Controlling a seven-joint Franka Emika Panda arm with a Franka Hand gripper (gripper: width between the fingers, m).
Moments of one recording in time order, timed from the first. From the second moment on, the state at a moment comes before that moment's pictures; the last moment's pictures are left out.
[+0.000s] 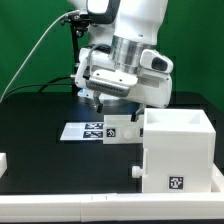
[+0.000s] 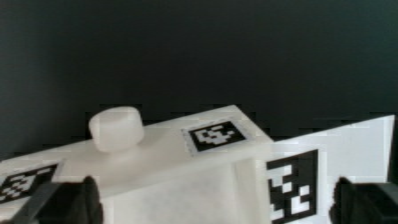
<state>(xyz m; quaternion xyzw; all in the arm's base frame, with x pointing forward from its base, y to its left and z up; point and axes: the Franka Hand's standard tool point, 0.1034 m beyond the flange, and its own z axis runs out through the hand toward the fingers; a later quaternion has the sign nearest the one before) 0.399 0.010 0.058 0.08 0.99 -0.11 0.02</state>
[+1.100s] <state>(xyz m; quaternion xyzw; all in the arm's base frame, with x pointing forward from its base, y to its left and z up) 0.380 0.004 0.048 -0.02 0.99 -0.16 0.00</state>
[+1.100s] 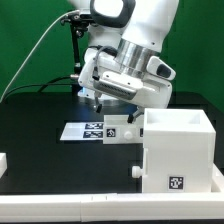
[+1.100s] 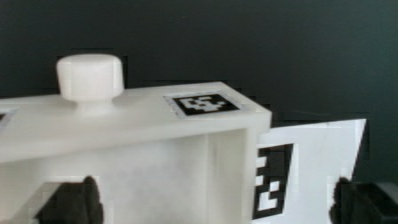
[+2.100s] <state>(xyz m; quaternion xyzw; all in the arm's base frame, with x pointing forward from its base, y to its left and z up) 0.380 -0.002 0.016 -0.04 1.00 -0.06 0.01</state>
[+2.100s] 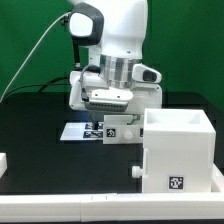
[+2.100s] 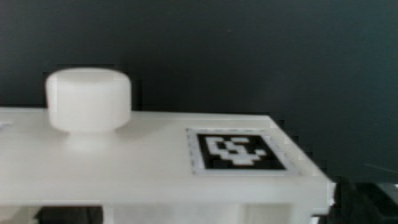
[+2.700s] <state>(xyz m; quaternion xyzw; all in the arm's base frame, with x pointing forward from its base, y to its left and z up) 0.377 -0.002 0.012 -0.04 1.00 -0.06 0.00</state>
